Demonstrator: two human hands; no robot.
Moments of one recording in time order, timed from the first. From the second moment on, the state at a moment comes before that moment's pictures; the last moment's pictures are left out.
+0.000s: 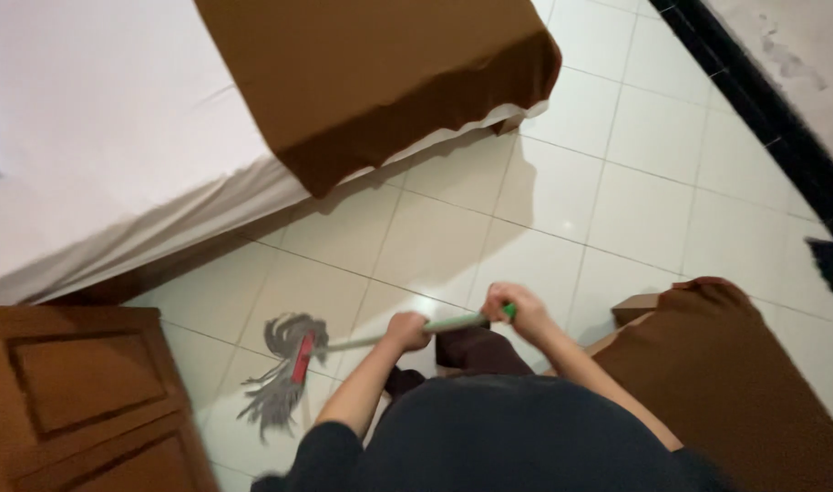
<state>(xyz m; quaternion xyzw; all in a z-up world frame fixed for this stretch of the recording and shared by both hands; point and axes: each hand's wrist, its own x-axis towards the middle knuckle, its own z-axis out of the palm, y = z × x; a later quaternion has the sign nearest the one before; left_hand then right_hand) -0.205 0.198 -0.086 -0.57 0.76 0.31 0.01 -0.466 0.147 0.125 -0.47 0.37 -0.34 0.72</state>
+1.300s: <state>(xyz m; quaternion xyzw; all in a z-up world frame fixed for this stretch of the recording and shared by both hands) -0.548 -0.025 0.025 -0.30 0.88 0.36 -0.06 -0.704 0.102 0.270 -0.43 0.55 -0.52 0.49</state>
